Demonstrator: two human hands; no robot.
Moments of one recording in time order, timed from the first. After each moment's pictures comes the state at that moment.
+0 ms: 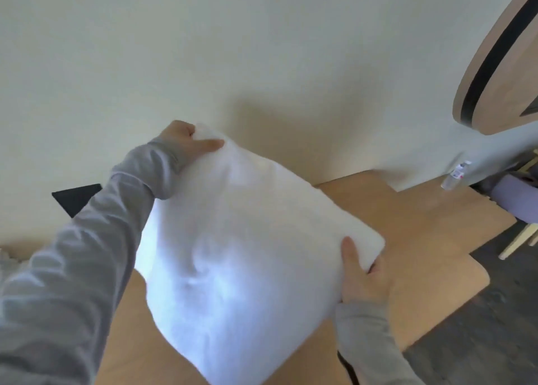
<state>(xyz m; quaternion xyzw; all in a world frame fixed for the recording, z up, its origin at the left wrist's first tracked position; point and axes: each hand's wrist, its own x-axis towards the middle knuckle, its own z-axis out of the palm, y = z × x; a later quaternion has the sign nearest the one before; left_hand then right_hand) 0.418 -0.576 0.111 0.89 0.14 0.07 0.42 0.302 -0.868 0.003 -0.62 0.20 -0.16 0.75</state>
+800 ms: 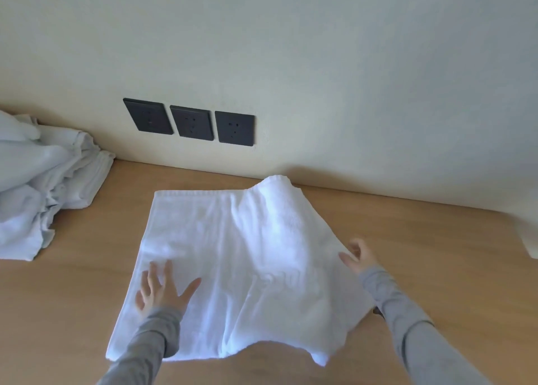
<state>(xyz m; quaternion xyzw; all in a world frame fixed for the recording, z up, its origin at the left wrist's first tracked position) 0.239 -0.639 -0.233 0.77 0.59 -0.07 0.24 0.542 -0.882 -0.172 -0.90 -0.11 0.29 0.30</state>
